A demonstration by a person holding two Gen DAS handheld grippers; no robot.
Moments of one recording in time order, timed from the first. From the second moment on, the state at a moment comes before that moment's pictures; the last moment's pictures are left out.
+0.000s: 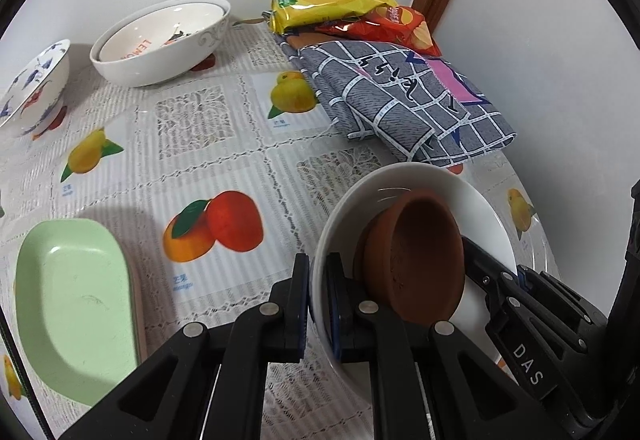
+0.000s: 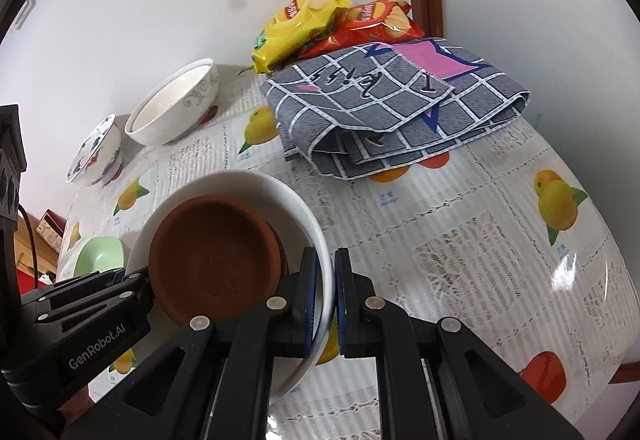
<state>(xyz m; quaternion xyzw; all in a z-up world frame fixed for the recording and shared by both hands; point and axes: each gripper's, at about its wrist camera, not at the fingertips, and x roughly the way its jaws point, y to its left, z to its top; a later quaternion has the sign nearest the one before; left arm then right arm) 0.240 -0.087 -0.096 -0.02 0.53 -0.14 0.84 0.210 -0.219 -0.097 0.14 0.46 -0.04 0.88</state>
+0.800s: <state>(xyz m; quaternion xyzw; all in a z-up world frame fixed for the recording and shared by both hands) 0.234 -0.070 -0.082 -0.03 0.52 -0.14 0.84 0.207 -0.200 -0.081 0.12 0.45 -0.03 0.88</state>
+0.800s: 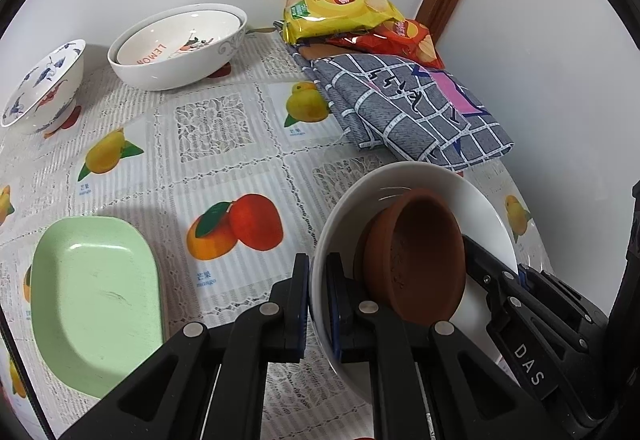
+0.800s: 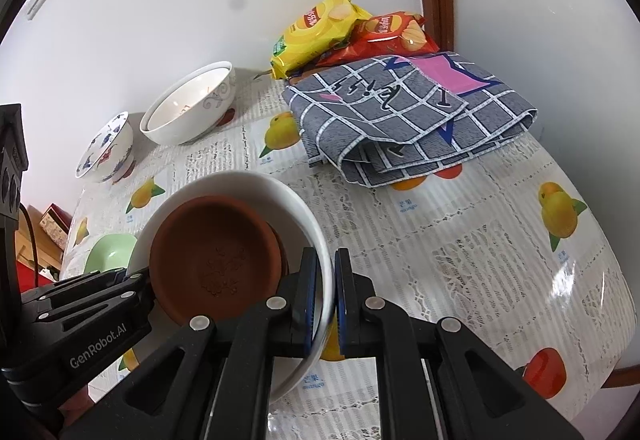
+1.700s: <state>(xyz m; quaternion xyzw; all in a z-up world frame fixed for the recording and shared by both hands) 0.224 -0.006 -0.056 -0.06 0.50 -0.11 0.86 0.211 -0.139 -0.056 0.10 0.44 0.00 0.89</state>
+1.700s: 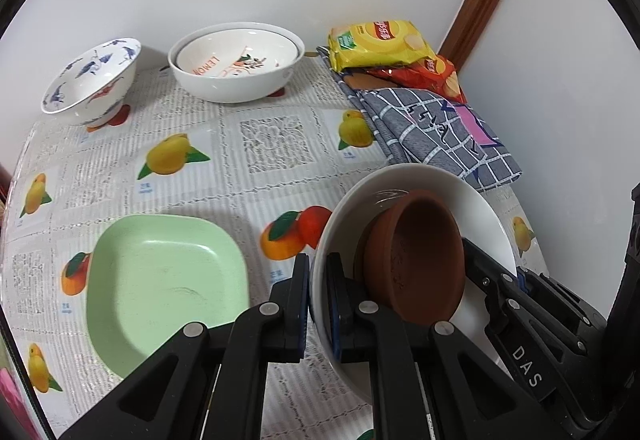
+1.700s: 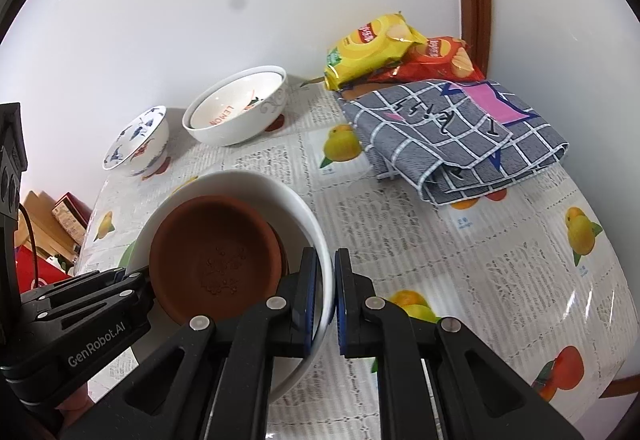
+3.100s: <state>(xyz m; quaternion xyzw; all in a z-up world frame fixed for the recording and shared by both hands) 0.205 0.078 -0.051 -0.08 0.49 -0.06 0.87 0.214 -0.052 -0.053 0.08 0.43 0.05 0.90</state>
